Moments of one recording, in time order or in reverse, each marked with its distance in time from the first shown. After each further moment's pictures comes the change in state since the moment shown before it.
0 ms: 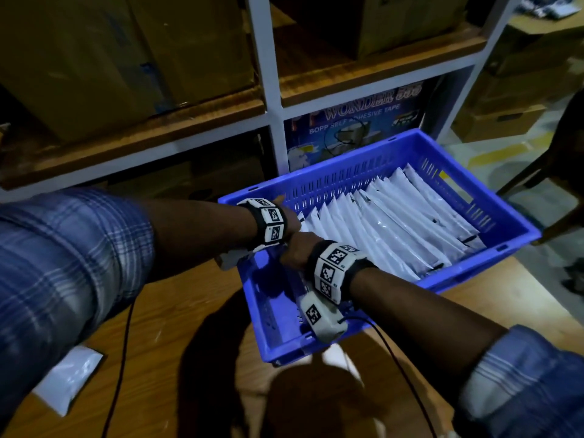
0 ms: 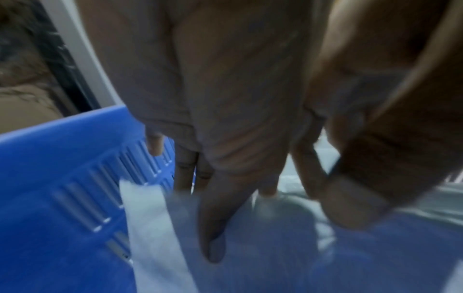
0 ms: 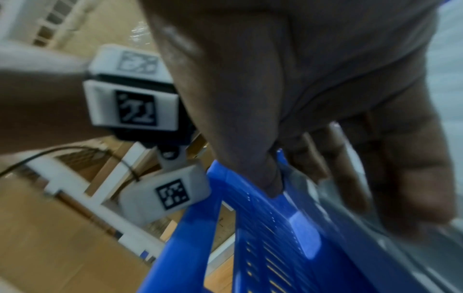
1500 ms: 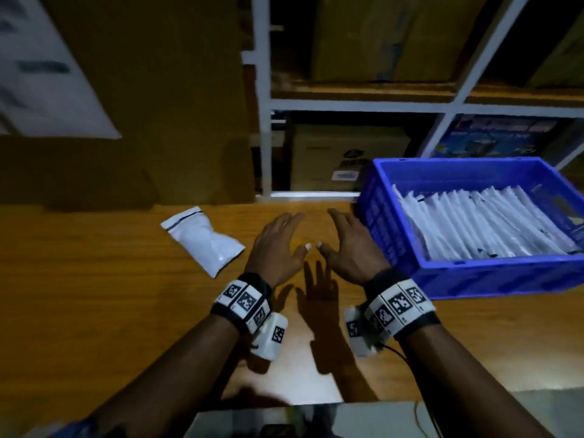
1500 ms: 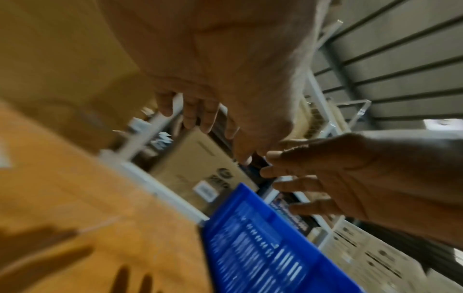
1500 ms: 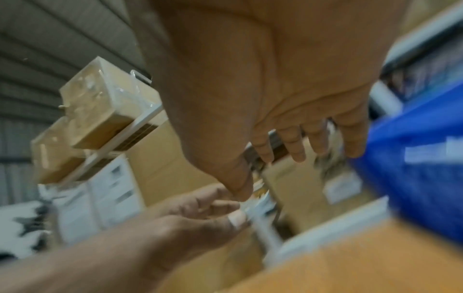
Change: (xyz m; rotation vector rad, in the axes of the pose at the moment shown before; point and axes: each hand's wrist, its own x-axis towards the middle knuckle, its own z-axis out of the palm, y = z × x) left_hand -0.315 0.142 0.263 -1.335 0.880 -0.702; right_hand -0.119 -0.181 0.190 -0.092 0.414 -0.281
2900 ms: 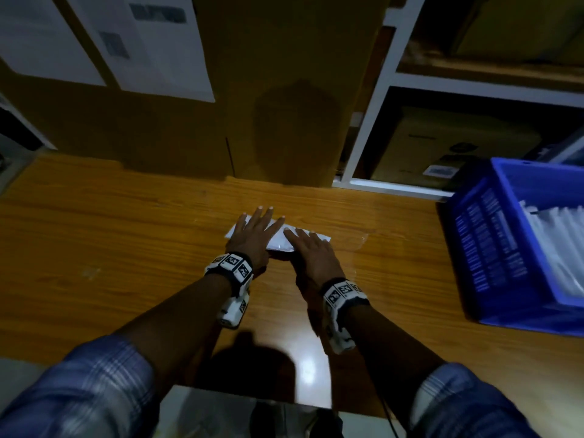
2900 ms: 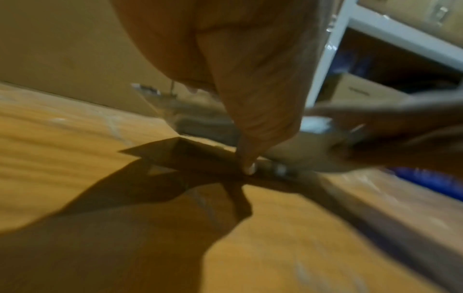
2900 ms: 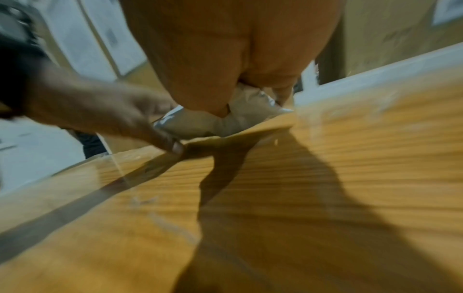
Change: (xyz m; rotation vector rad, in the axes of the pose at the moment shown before) left_hand -0.015 -0.248 -0.043 0.631 -0.301 -0.160; right_hand 0.078 -0.097 0.235 -0.127 -0.245 -0.349
